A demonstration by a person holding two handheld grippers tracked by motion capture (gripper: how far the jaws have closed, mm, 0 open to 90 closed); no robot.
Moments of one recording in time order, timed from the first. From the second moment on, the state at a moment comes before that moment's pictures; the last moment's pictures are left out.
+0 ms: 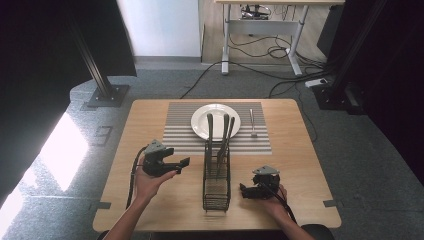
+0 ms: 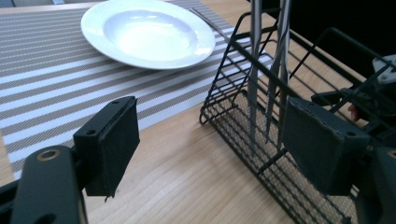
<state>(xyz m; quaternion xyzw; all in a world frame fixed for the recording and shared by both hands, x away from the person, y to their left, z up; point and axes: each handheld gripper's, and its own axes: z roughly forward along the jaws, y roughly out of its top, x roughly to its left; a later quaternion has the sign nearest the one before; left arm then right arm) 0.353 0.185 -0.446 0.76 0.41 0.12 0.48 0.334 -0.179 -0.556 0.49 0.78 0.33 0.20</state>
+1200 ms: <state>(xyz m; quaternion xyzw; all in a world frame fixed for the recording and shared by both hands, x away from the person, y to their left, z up) 0.392 0.141 -0.423 0.76 0.40 0.12 0.49 0.334 -0.178 -0.555 0.49 0.78 0.33 0.20</state>
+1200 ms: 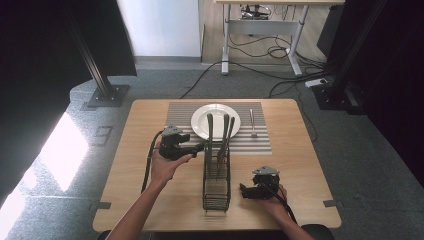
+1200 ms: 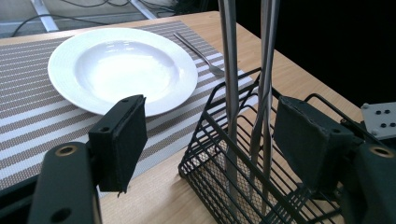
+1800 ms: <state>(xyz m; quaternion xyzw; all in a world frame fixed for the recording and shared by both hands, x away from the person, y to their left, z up) 0.408 0.121 -0.423 0.77 0.40 0.12 0.48 0.334 -0.178 -0.555 0.48 0.78 0.33 0.20</state>
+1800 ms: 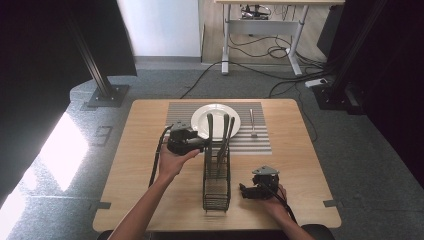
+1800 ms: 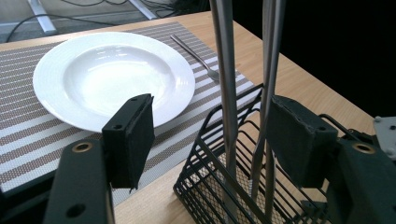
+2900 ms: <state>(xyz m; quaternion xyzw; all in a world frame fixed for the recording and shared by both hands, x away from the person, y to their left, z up) 0.432 0.096 -0.425 0.77 0.39 0.09 0.49 0.333 -0.177 -0.554 0.48 0.79 0.33 0.20</state>
